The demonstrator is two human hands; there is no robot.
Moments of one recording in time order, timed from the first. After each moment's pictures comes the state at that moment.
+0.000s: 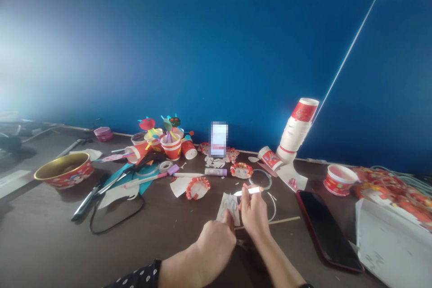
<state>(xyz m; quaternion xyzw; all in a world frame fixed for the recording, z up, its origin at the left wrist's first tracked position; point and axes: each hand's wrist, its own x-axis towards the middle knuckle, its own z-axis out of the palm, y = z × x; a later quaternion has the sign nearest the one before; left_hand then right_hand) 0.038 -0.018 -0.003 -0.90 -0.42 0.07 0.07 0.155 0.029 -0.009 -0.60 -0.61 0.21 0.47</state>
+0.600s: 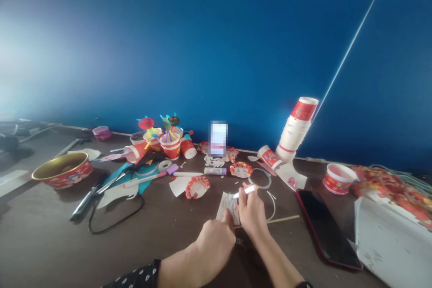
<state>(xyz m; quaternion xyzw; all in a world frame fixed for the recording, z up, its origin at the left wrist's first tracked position) 0.038 -0.020 -0.002 -0.90 -0.43 0.05 0.06 0.153 0.030 -0.009 -0.62 -0.64 0.15 0.43</state>
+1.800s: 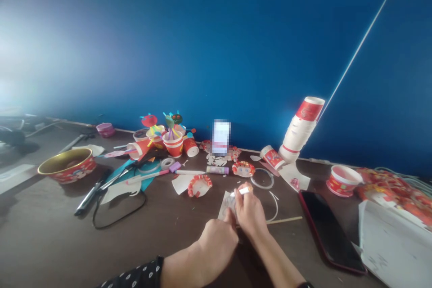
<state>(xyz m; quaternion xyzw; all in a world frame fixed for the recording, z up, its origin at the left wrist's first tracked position) 0.036 -0.023 0.009 -0.90 -0.44 0.06 0.01 0.146 0.030 -0.008 -0.59 -0.73 0.05 0.35</state>
